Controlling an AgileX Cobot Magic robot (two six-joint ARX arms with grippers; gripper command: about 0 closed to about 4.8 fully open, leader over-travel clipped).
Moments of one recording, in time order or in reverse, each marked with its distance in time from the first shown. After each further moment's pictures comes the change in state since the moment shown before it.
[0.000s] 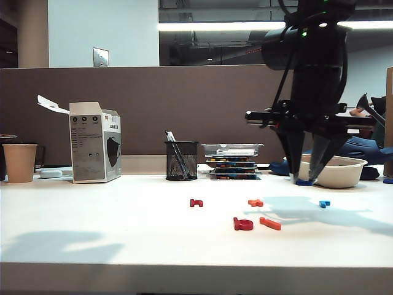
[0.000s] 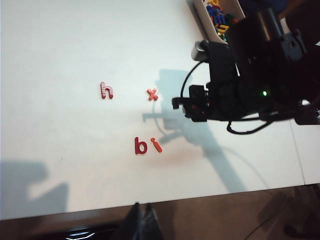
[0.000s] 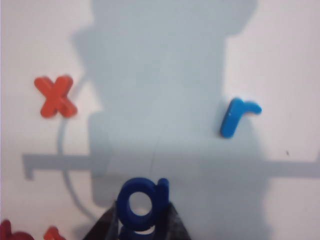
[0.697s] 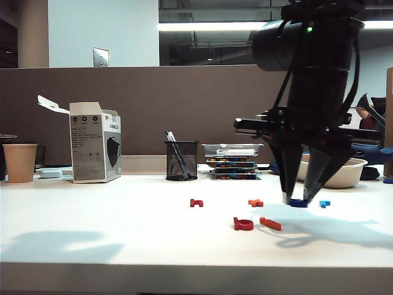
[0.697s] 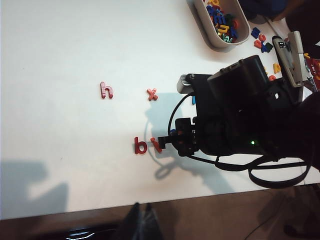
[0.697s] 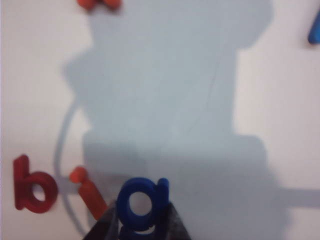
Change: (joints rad) left arm 0.000 0.000 0.000 0.000 0.000 0.000; right arm 0.114 -0.121 -0.228 0.131 -0.007 0.076
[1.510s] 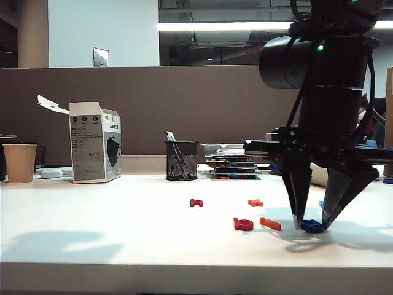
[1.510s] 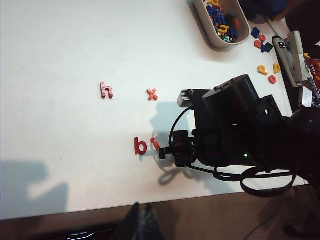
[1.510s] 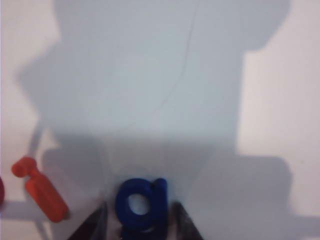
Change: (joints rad) left arm 0.000 0.000 0.000 0.000 0.000 0.000; right arm 0.003 -0.005 -0.101 0.055 0.004 0.034
